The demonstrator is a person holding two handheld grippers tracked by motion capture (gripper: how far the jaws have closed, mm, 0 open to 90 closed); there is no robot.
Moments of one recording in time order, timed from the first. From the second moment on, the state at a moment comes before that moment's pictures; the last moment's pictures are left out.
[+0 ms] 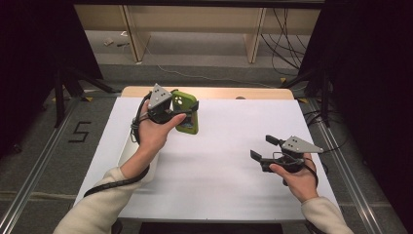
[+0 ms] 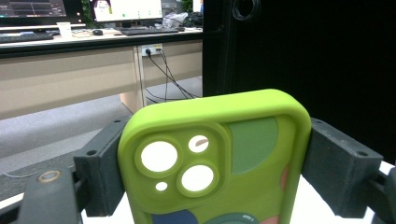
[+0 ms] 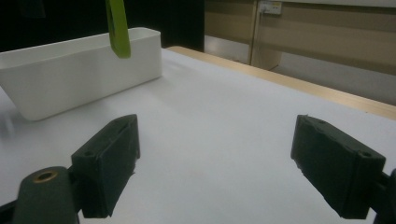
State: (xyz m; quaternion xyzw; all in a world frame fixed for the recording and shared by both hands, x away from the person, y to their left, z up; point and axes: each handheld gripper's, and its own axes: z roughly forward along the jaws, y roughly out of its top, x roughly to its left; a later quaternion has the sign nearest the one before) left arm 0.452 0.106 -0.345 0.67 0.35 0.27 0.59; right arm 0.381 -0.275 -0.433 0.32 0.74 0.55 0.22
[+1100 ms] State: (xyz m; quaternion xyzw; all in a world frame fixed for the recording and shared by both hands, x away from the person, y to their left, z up) left arm 0.459 0.125 -0.339 0.66 0.37 0.29 0.58; right arm 0.381 -0.275 -0.434 0.32 0.74 0.55 0.22
